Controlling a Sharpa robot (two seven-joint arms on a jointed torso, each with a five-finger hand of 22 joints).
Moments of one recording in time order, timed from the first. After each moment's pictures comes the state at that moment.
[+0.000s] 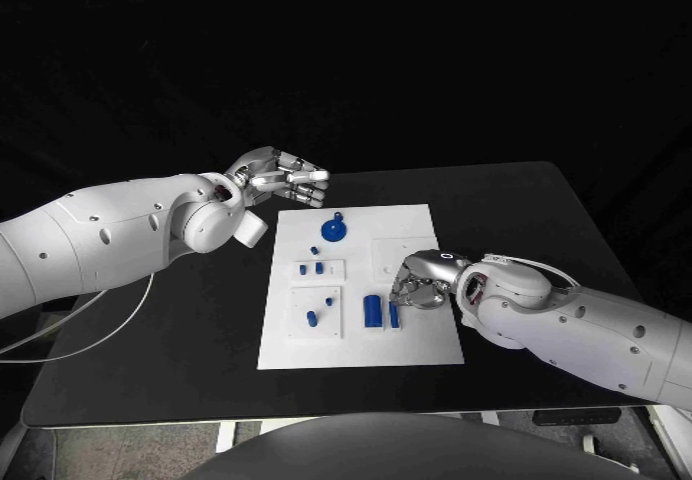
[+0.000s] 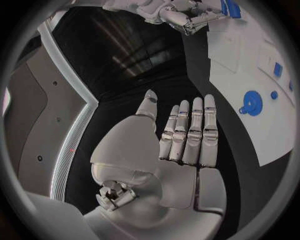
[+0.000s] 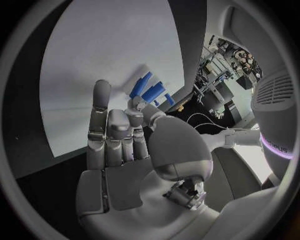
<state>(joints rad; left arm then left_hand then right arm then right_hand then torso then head) 1.28 -0.75 -0.17 1.24 -0.28 -0.02 0.28 1.30 0.04 -0.12 0.00 0.05 1.00 0.14 0.06 0.07 1.12 0.12 0.06 0.06 1.12 0.13 0.06 0.06 0.08 1.09 0.11 0.07 0.07 0.90 -0.74 0.05 1.48 -1.64 -0.12 -0.10 1.19 0.06 0.40 -0.24 0.06 1.25 0.05 0.06 0.09 1.32 -0.04 0.96 1.06 1.46 -0.09 1.05 1.08 0.08 1.45 -0.10 0.29 0.96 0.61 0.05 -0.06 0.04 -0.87</state>
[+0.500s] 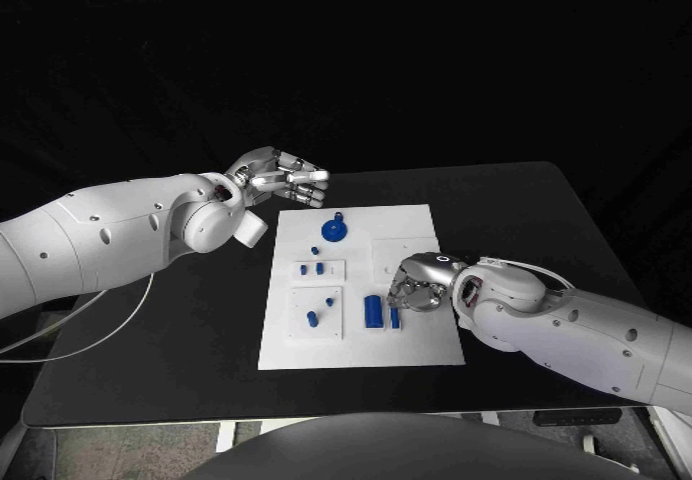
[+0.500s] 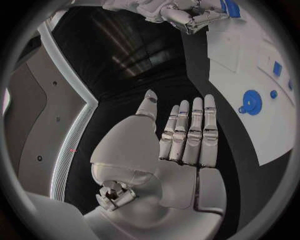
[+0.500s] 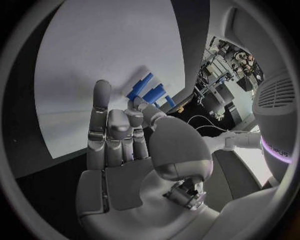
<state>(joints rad) 1.28 -0.75 -0.17 1.24 -0.28 -0.02 0.28 1.30 0.04 -0.12 0.00 0.05 1.00 0.14 0.06 0.07 1.12 0.12 0.06 0.06 1.12 0.13 0.06 0.06 0.08 1.09 0.11 0.07 0.07 0.89 -0.72 0.05 1.47 -1.66 -0.12 -0.11 1.18 0.06 0.41 -0.24 0.10 1.26 0.04 0.06 0.08 1.33 -0.04 0.96 1.07 1.46 -0.09 1.05 1.09 0.08 1.45 -0.10 0.29 0.96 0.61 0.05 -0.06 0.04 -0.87</state>
